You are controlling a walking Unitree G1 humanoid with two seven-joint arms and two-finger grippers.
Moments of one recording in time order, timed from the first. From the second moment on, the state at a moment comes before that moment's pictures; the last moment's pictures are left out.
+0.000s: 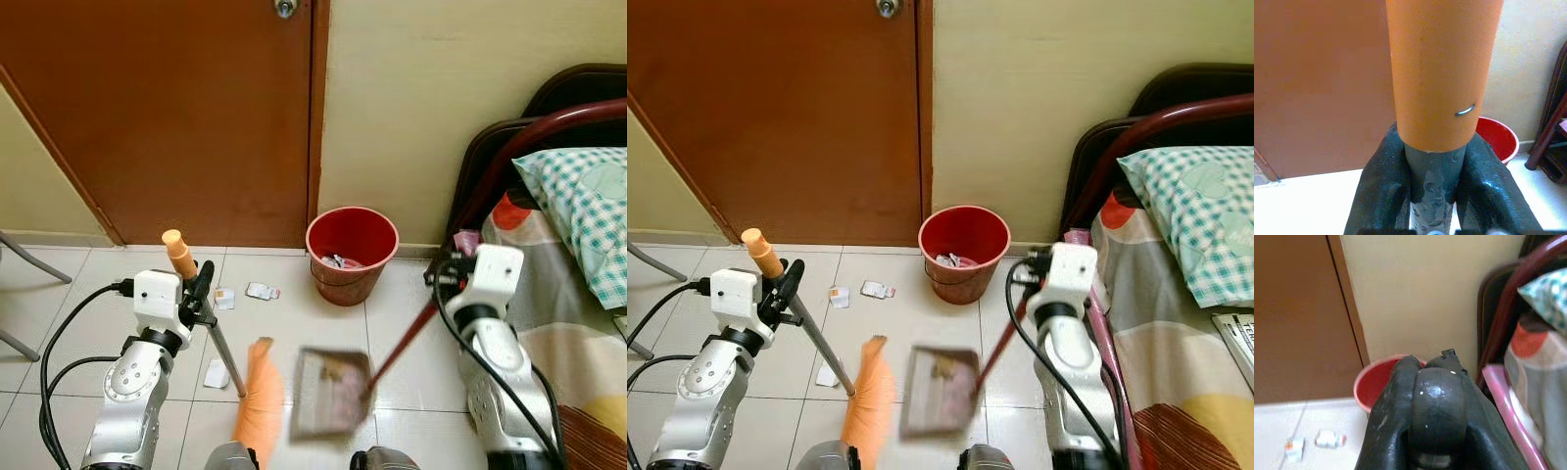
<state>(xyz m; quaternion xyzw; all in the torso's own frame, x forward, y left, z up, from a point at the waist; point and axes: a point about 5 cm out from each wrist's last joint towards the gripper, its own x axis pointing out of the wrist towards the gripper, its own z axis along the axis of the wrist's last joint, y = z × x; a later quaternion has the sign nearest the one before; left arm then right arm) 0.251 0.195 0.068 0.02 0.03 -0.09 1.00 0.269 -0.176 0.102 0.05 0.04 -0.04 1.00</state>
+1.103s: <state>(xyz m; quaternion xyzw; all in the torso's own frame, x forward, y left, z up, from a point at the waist) 0.254 0.173 0.065 0.03 0.03 -0.12 0.99 0.372 -0.147 0.238 0.10 -0.14 0.02 0.98</state>
